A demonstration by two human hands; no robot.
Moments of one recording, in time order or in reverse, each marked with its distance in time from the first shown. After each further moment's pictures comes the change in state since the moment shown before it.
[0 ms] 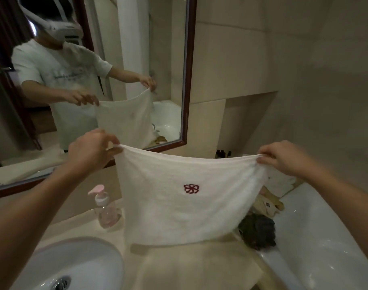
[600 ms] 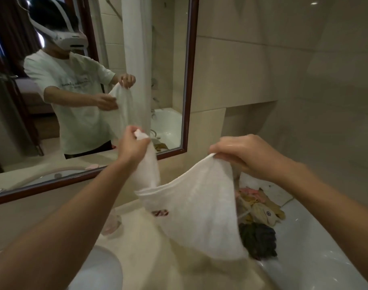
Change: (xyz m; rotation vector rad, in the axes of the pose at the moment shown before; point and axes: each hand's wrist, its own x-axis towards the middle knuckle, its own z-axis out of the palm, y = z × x) left_hand 0.016 0.097 0.008 -0.960 0.026 -0.497; right_hand -0.010 -0.093 -0.047 0.175 0.372 -0.761
